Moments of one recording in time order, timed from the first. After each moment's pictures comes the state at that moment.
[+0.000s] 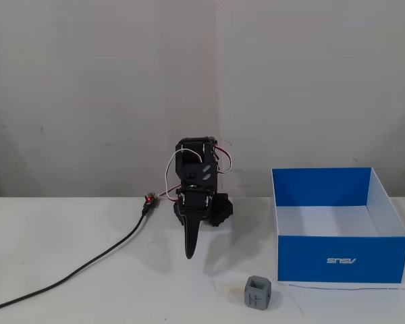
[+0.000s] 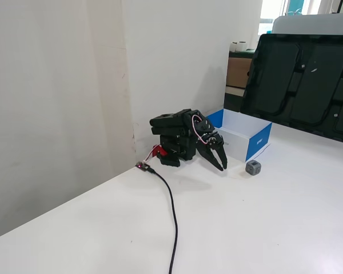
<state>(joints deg) -7.2 189.3 171.7 66.7 -0.4</state>
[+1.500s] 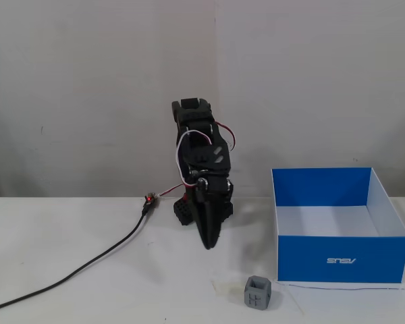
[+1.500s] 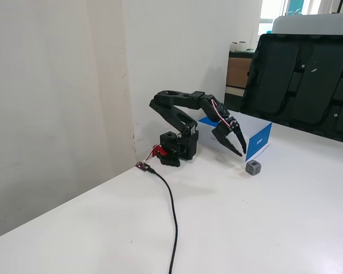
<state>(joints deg) -15.9 141.9 141.8 51.9 -14.9</state>
